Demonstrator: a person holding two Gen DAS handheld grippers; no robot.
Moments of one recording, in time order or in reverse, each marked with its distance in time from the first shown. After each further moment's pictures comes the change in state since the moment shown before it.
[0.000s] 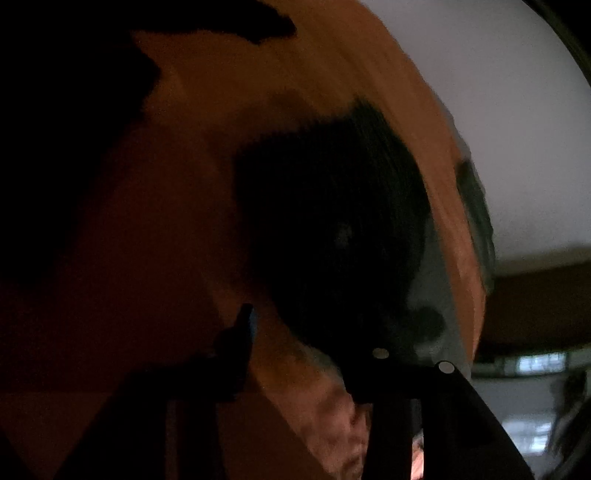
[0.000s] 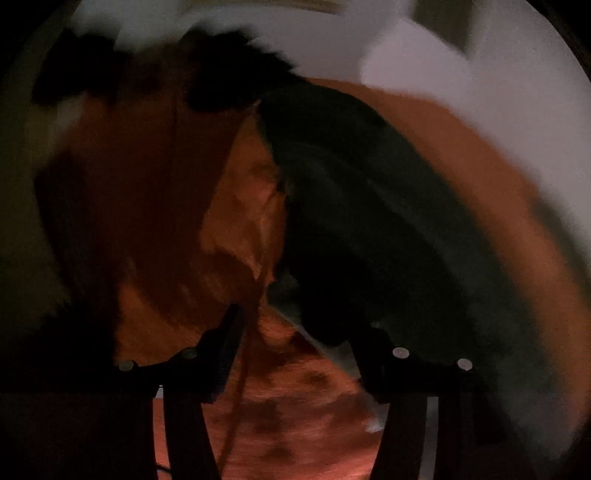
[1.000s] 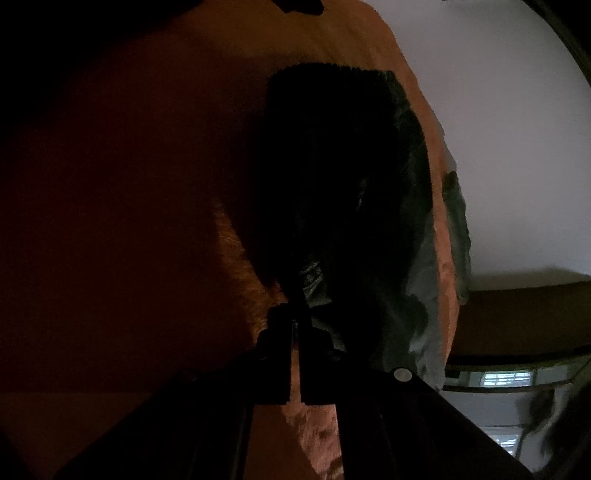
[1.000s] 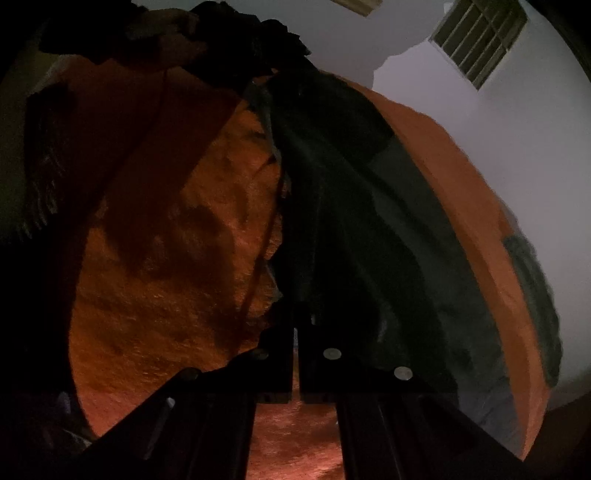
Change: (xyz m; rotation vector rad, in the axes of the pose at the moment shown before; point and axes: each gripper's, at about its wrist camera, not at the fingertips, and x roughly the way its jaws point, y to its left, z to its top) left arm 0.004 0.034 -0.051 -0.122 -0.054 -0.138; right arm 0.004 -0.002 -0.010 -0.019 0.018 -0.057
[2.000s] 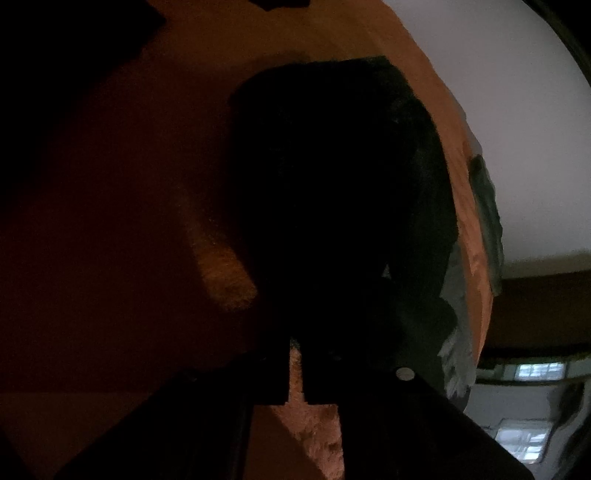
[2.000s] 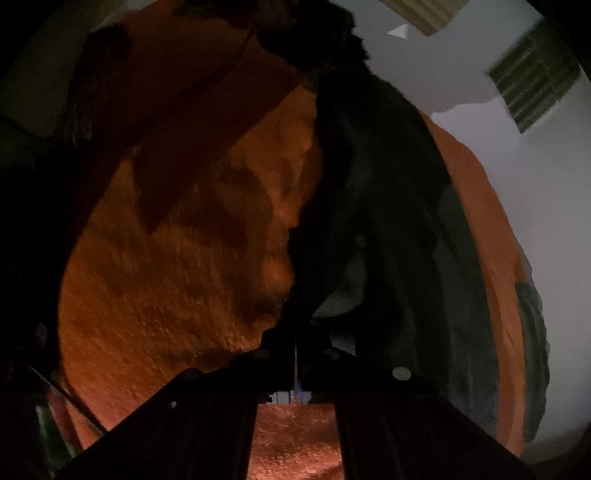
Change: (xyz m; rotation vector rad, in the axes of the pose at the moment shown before) left arm -0.018 -0.014 0.013 0.079 0.042 0.137; right arm 0.014 0.009 -0.006 -0.186 0.006 0.067
